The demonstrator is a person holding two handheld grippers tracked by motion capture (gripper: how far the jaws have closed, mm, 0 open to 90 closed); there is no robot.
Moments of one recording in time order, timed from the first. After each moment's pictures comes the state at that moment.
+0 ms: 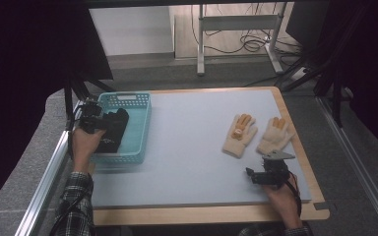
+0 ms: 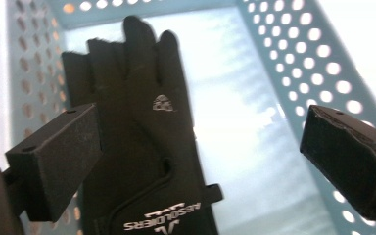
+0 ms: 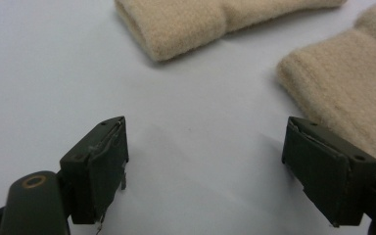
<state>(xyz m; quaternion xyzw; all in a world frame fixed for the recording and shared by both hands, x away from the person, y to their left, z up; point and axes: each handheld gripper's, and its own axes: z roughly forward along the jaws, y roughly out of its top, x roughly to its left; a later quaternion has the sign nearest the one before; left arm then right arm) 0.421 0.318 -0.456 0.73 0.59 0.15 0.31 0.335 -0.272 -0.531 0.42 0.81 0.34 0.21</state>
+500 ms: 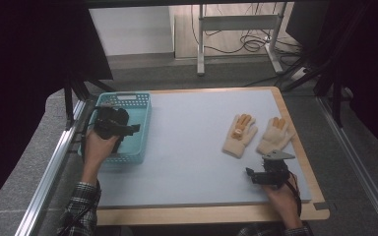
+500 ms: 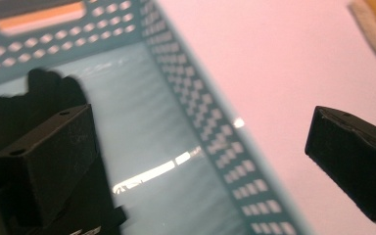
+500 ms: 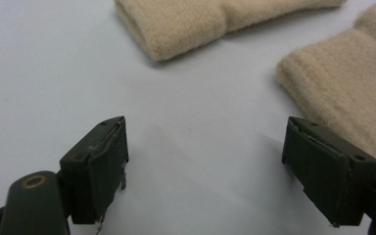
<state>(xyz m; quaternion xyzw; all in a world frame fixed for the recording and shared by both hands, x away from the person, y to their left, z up) 0.393 0.254 -0.432 0.77 0.50 0.16 0.37 0.335 -0.271 -0.531 0.42 0.81 0.34 0.21</state>
